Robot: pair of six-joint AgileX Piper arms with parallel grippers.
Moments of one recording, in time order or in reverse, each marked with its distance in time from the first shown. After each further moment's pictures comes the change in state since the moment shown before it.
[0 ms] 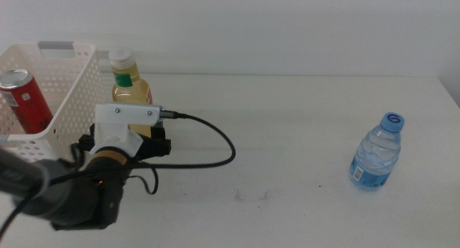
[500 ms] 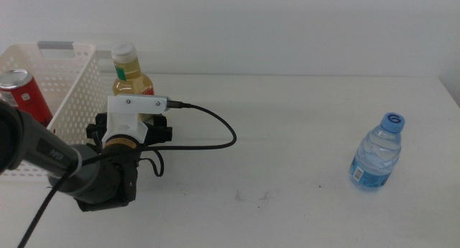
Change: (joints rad) left arm 0.026 0.178 -0.185 -0.100 -0.047 0.101; right arm 0.000 0.000 0.000 0.000 0.000 0.000
